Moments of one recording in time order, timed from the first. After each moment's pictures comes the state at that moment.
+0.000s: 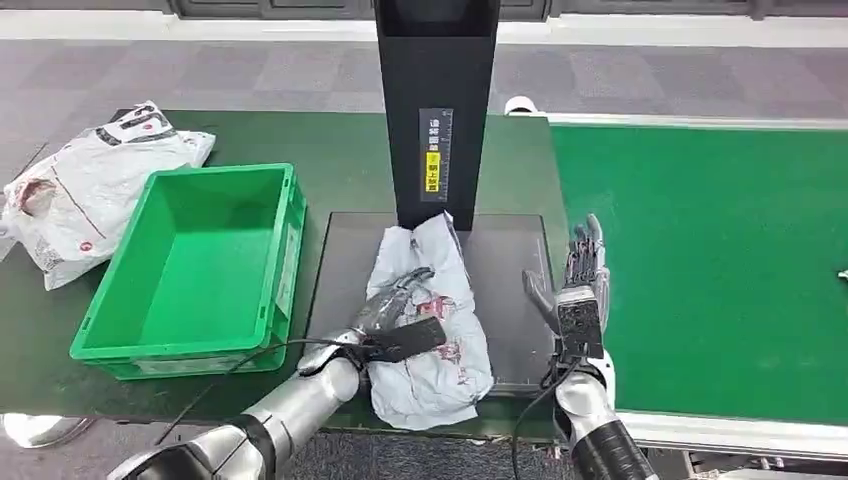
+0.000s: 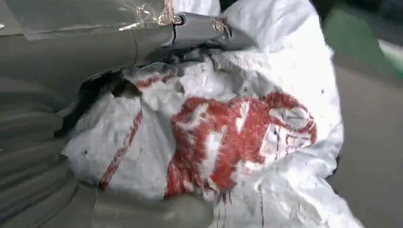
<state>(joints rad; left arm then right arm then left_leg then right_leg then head) -0.60 -0.18 -0.58 -0.43 -0.70 0.15 -0.36 -0.31 0.09 0.34 -1.01 0.09 -0.51 -0.65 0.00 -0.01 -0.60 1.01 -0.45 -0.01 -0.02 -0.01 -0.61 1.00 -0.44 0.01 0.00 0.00</state>
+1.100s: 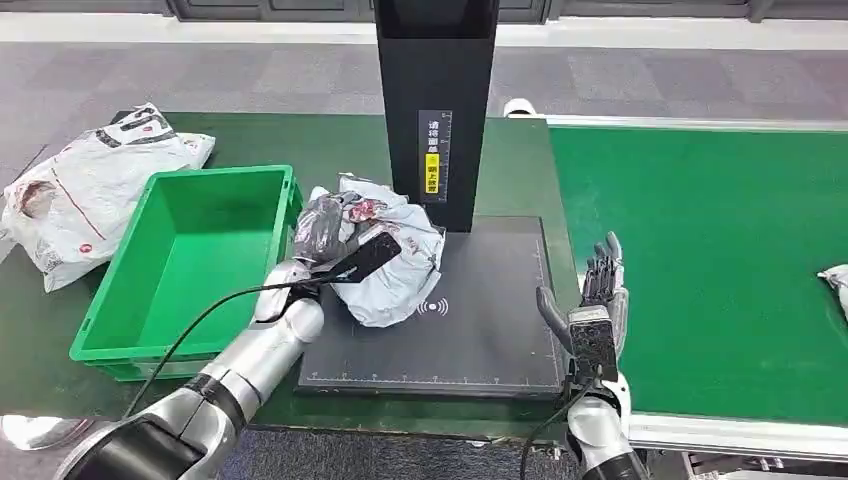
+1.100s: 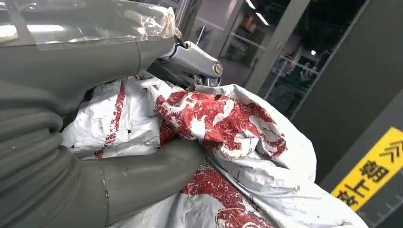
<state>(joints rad) -0.66 -0.07 -0.41 -0.71 -0.81 0.50 -0.28 -0.18 0.09 0.26 -1.17 0.20 -0.51 -0.57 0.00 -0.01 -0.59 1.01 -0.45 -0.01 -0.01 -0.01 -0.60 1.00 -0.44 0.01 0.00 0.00</state>
